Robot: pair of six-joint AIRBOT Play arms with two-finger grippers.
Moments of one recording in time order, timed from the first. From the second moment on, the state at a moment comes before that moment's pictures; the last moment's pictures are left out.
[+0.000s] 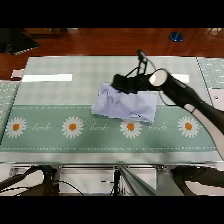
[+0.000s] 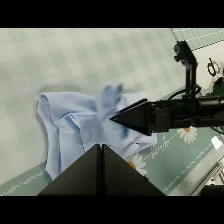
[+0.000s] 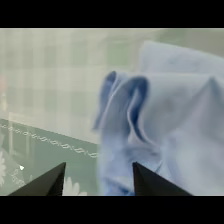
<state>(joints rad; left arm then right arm) 0.26 -1.26 1.63 0.61 -1.51 -1.18 0.52 -1.49 1.20 -0.77 0.57 1.67</state>
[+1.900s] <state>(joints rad) 0.21 -1.28 1.26 1.11 -1.52 -1.35 -0.07 -1.48 0.86 -0.56 0.94 1.18</state>
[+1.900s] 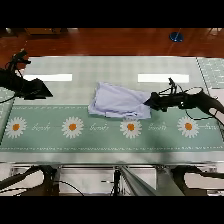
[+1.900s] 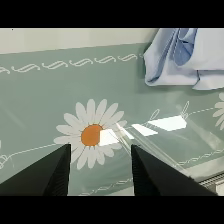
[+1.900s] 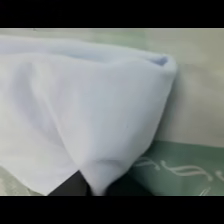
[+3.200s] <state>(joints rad) 0.21 -1.28 1.26 1.10 -1.44 -1.21 -1.14 -0.77 1.15 -1.77 1.81 1.53</state>
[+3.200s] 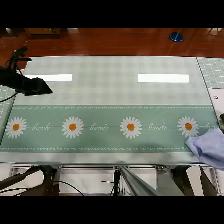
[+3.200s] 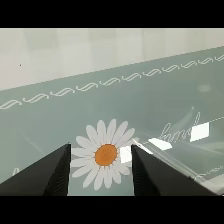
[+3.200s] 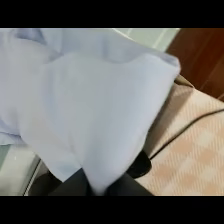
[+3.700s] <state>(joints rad) 0.21 -1.28 1.26 1.10 -1.37 -1.19 -1.37 -0.68 0.92 -1.99 1.84 1.53</state>
